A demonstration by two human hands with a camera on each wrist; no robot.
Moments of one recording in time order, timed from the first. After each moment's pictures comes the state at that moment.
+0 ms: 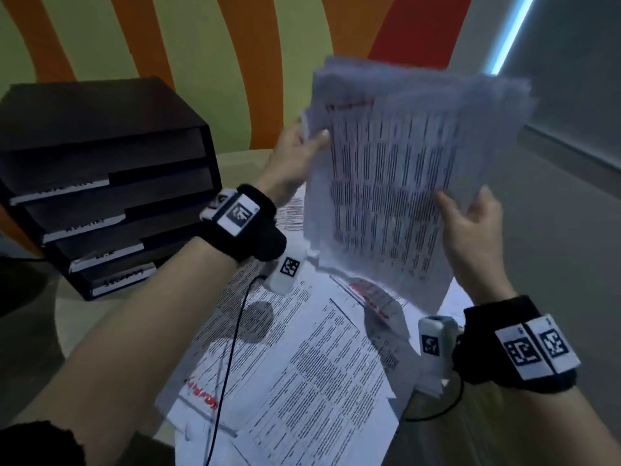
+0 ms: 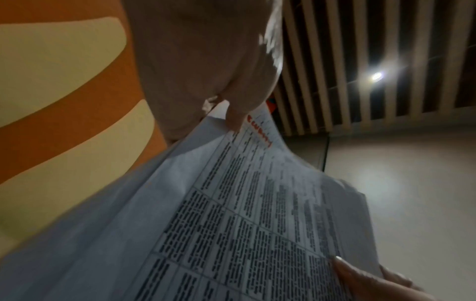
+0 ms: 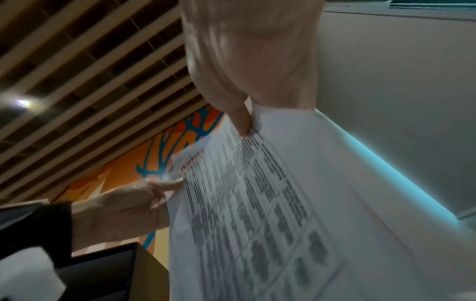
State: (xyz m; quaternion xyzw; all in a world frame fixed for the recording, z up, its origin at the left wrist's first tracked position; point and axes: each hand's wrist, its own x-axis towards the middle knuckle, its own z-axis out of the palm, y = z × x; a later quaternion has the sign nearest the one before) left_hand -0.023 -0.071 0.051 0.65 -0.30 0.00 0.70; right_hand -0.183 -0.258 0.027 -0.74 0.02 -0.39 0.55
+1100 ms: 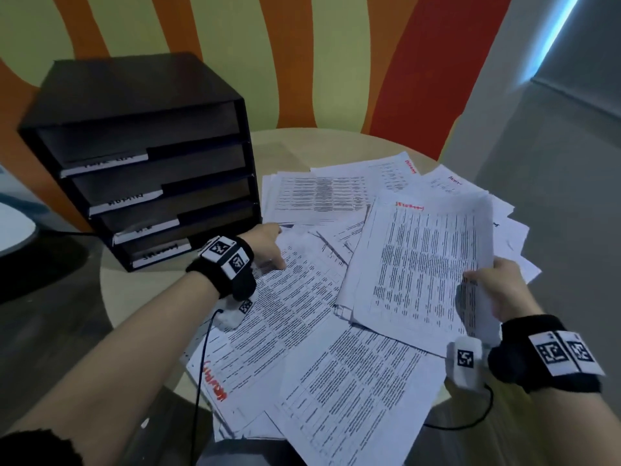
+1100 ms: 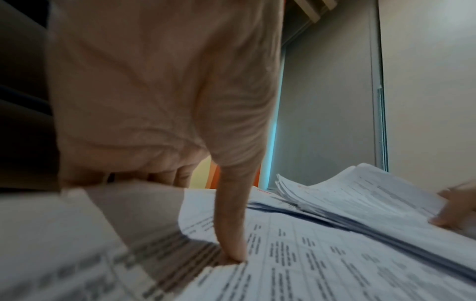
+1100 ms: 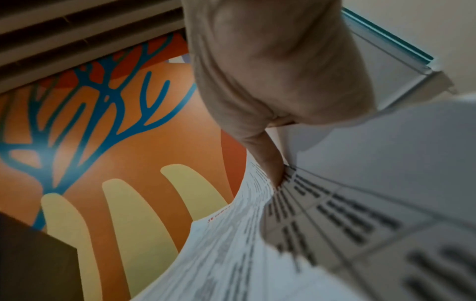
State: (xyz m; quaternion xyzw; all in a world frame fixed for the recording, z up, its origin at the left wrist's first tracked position) left_hand -0.010 0.036 -0.091 0.94 -0.13 -0.22 0.21; right_hand -0.176 -0.321 -0.090 -0.76 0.37 -0.10 0.52
